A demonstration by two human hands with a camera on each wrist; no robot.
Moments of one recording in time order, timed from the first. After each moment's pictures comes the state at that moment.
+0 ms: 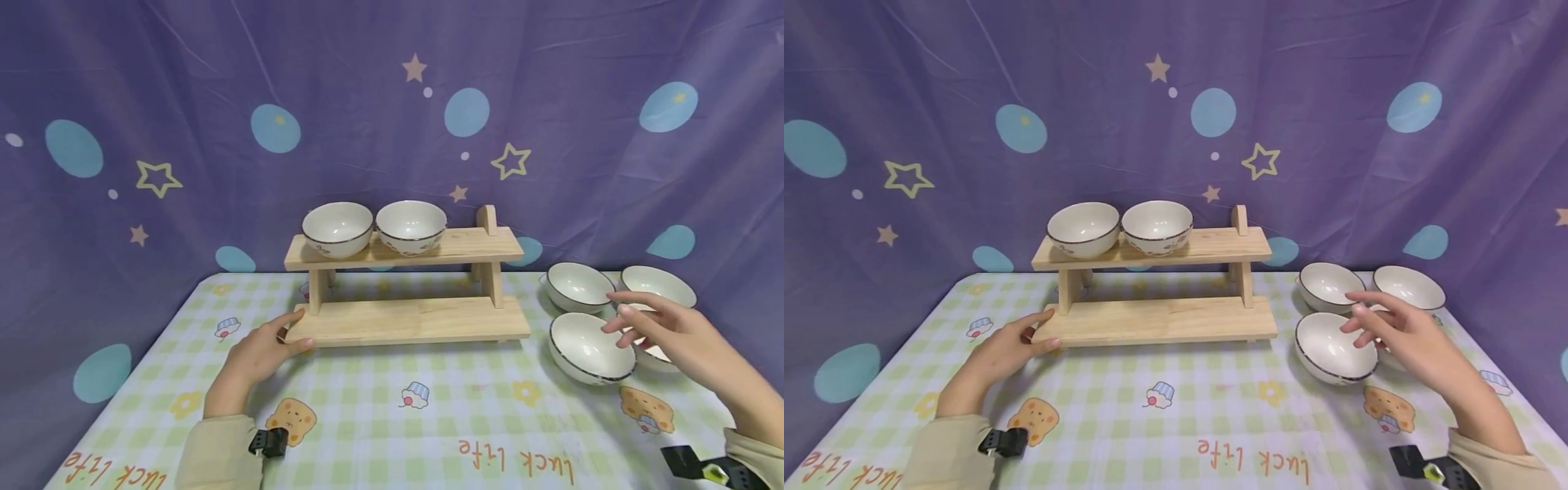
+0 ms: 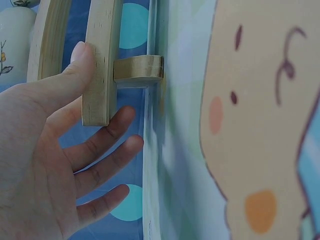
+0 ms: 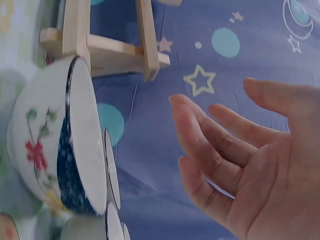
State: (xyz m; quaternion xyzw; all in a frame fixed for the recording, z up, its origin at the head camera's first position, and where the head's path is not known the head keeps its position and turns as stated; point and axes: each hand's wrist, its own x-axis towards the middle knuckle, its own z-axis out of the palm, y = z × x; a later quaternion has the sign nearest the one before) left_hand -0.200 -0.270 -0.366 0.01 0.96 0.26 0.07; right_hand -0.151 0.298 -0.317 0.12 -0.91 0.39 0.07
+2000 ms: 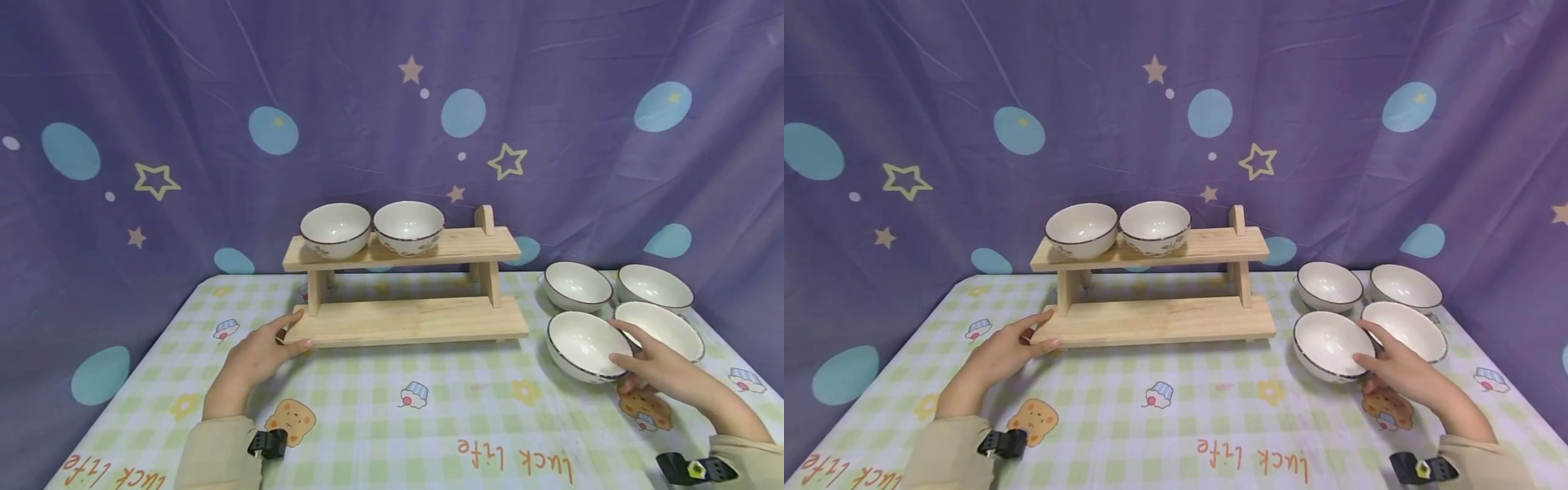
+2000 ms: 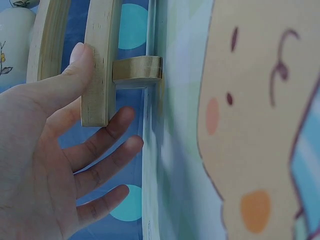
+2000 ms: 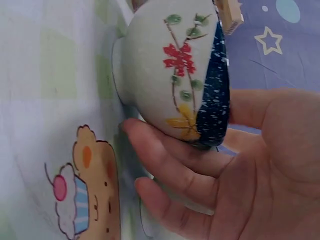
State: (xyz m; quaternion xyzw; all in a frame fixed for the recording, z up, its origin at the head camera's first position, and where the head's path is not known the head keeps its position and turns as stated) left_hand -0.199 -0.269 -0.366 0.01 0.96 0.26 0.07; right_hand -0.159 0.324 -0.380 0.06 -0.90 0.42 -0.11
